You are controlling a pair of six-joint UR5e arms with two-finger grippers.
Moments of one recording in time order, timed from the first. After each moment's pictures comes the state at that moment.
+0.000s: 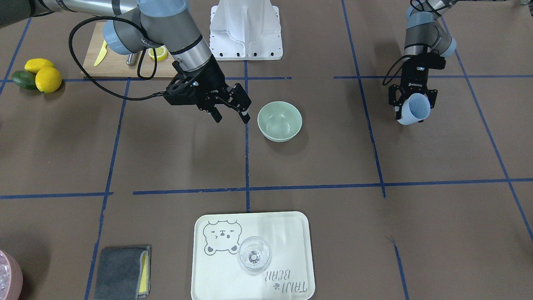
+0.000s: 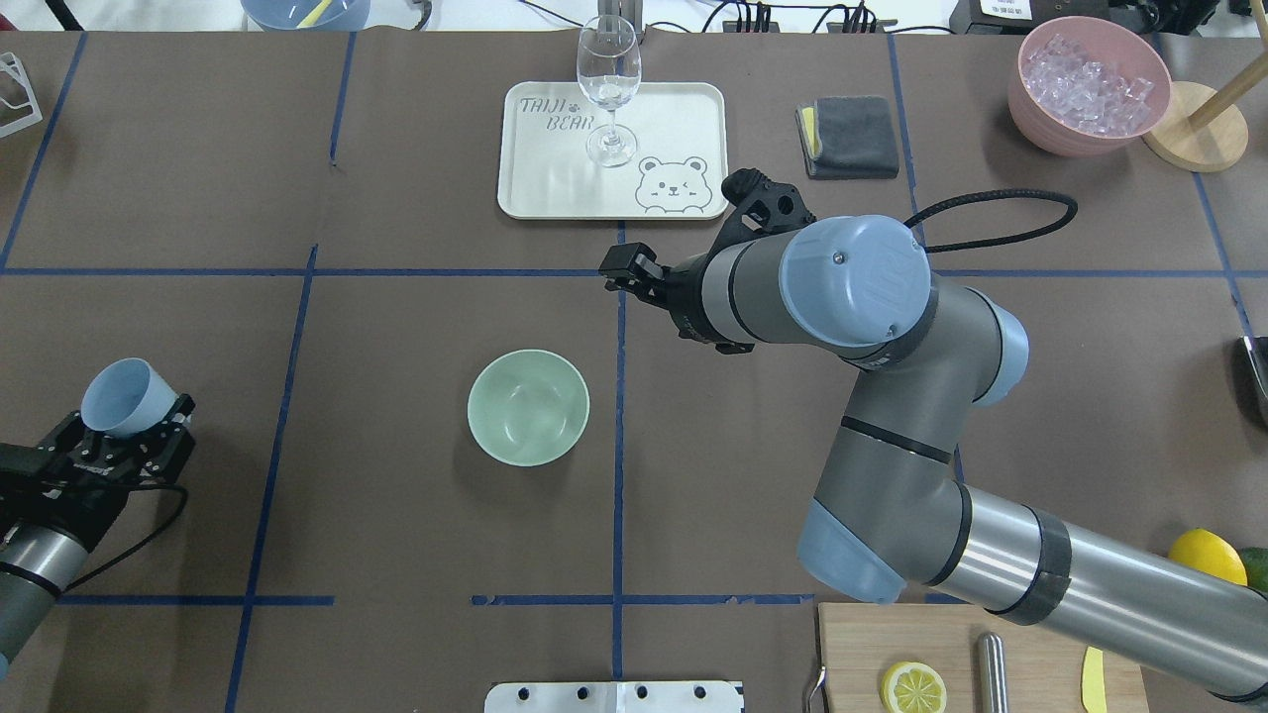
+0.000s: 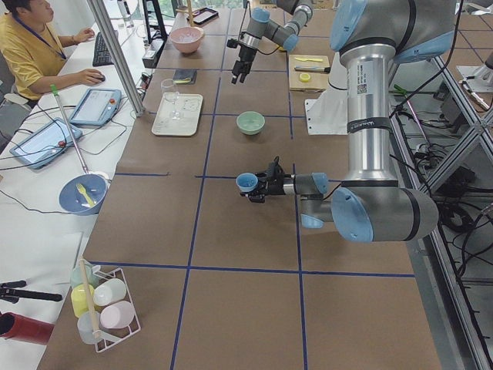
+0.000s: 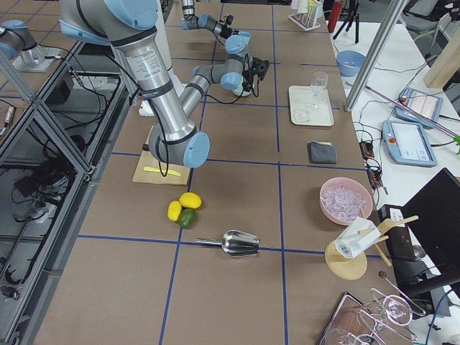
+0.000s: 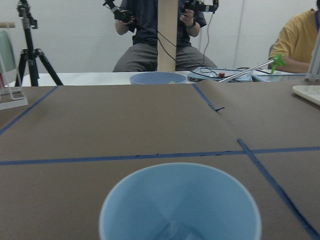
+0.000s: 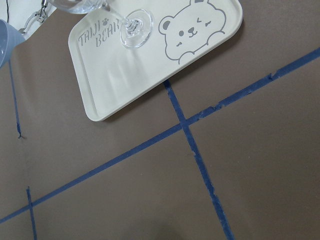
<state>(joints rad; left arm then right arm) -0.17 -1.43 -1.53 -3.14 -0.58 -0.91 0.53 -1.00 1.79 -1.15 1.70 1.76</state>
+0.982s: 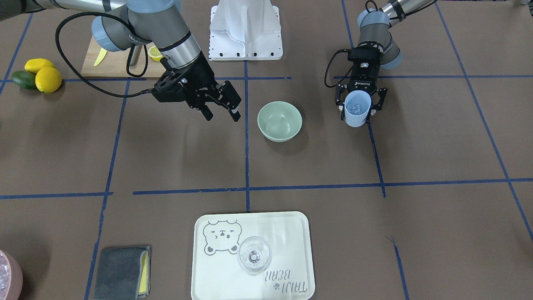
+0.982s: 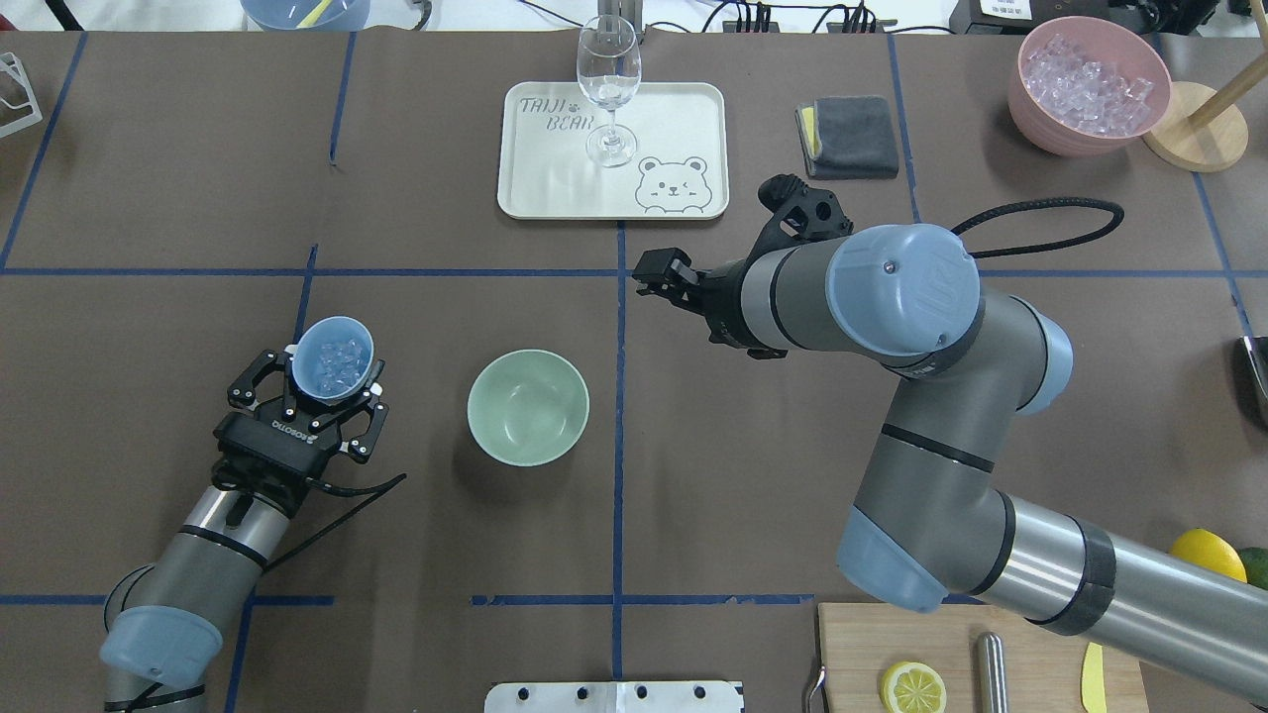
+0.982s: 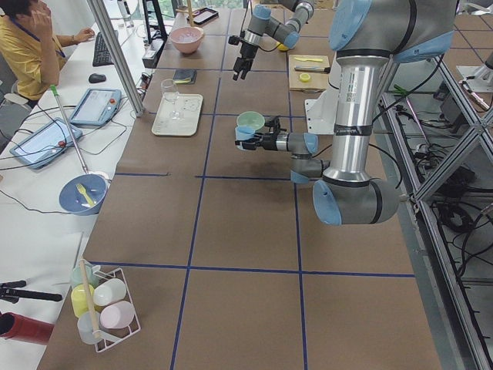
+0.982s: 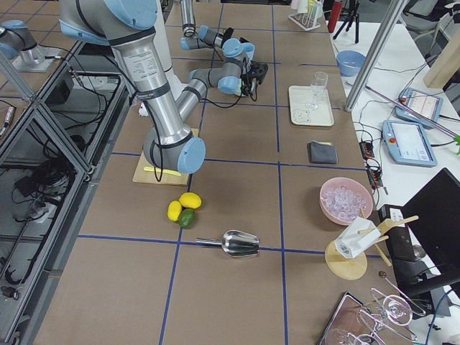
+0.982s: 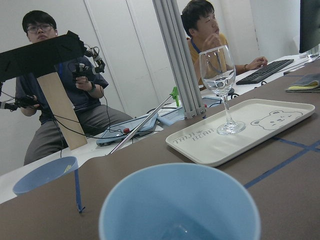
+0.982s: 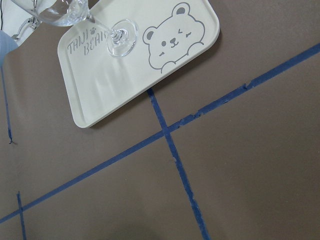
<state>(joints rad) -0.17 -1.72 -1.57 -3.02 -0.53 -0.29 0.54 -1.06 1.83 -1.14 1.71 1.76</state>
